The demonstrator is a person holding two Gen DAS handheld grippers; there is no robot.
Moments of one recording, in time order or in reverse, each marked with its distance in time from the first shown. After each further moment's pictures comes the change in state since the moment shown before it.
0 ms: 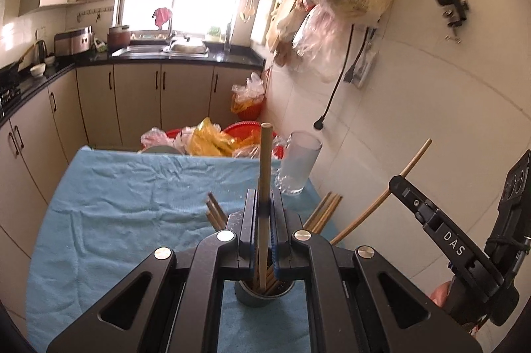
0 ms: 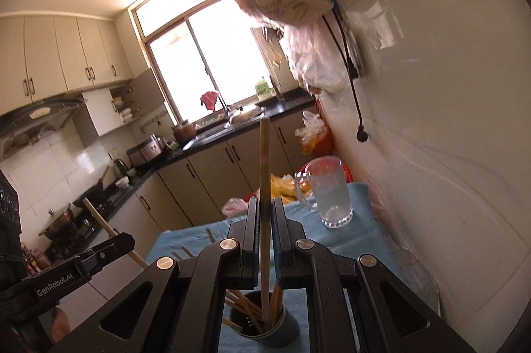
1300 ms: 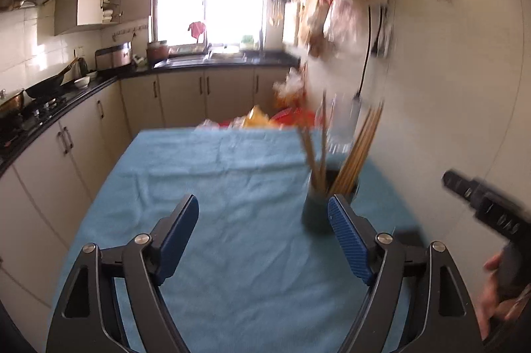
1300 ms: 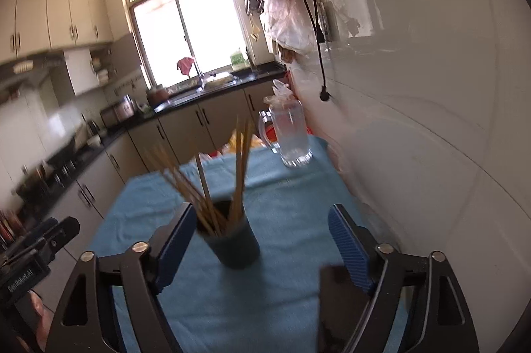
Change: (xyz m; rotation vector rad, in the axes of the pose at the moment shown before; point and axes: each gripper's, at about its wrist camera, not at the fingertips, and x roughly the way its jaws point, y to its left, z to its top) left arm -0.083 0.037 -0.140 0.095 -0.048 0.205; right arm -0.073 0.002 -0.101 -0.096 0.099 -0.173
